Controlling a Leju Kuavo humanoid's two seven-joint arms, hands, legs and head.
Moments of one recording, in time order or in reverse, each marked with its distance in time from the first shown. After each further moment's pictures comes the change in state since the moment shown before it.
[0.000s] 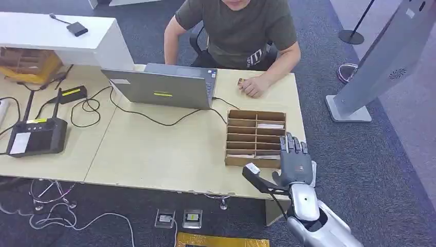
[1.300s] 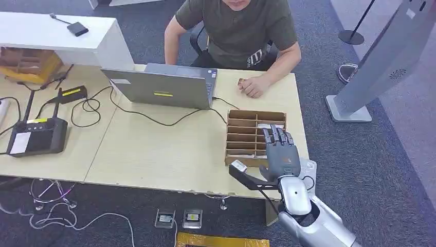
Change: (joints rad) left arm -0.001 0.004 0.000 0.000 0.005 -0.013 0.011; right arm -0.053 0.027 0.054 -0.053 -0.007 0.050 -0.016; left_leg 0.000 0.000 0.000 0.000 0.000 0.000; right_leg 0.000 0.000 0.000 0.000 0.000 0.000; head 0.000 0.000
